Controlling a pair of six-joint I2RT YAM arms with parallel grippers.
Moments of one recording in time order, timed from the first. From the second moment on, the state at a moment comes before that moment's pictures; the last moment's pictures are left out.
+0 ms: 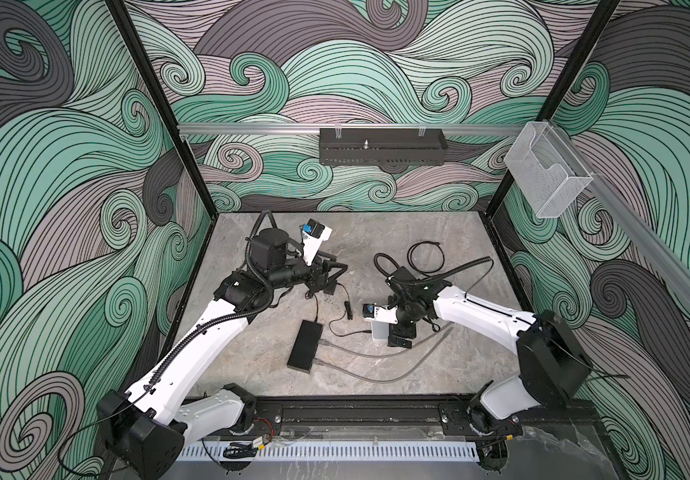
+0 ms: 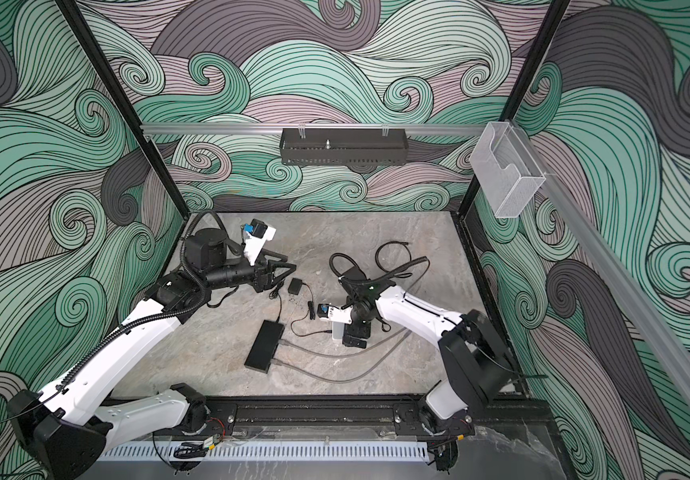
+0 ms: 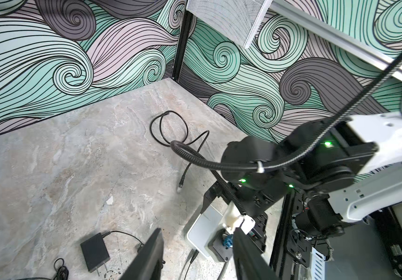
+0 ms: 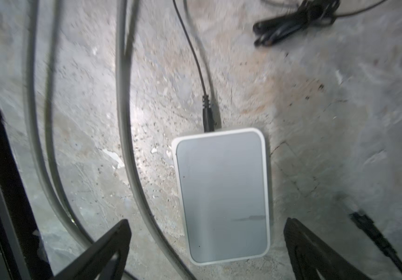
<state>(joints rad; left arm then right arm) -0.47 1.13 1.10 -0.37 0.56 -0.10 0.65 1.57 0.98 -0.79 -0.18 -0.83</state>
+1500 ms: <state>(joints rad) -0.47 1.13 1.10 -0.34 0.59 -0.13 0.67 1.87 1.21 -0.74 -0.05 -0.69</state>
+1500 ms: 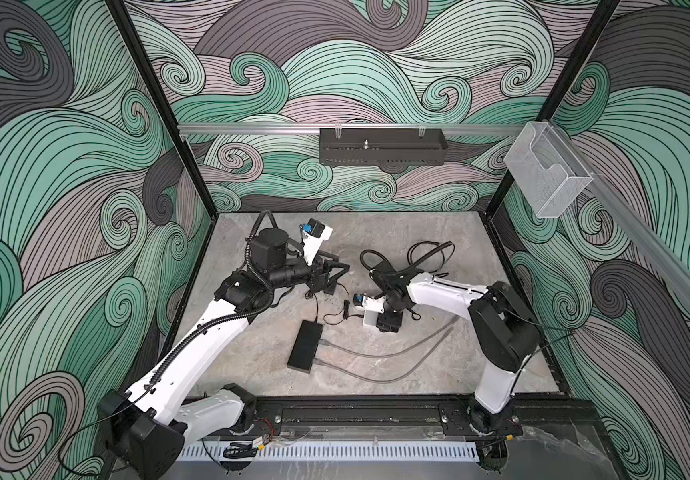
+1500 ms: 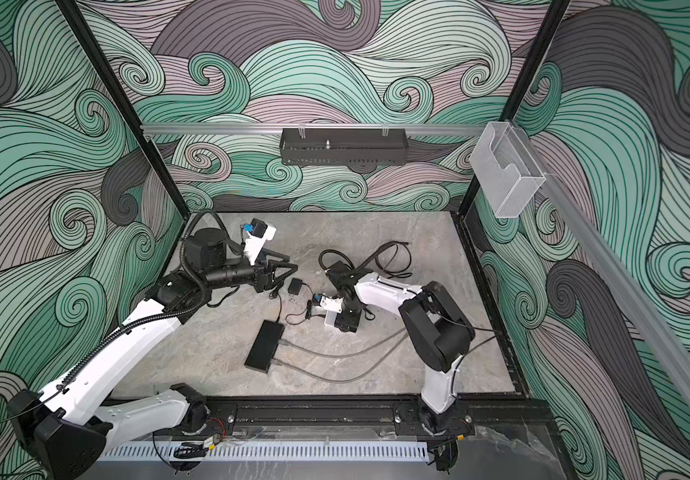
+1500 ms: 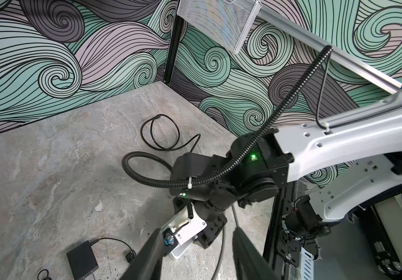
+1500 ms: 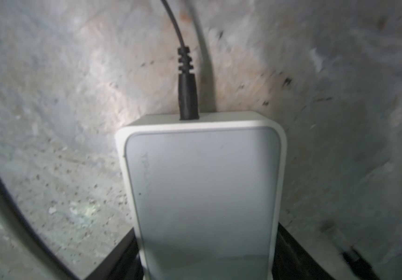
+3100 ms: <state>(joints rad) -0.42 1.12 1.10 -0.37 0.50 -0.12 0.72 2.40 2.03 -0.92 0.00 -0.40</state>
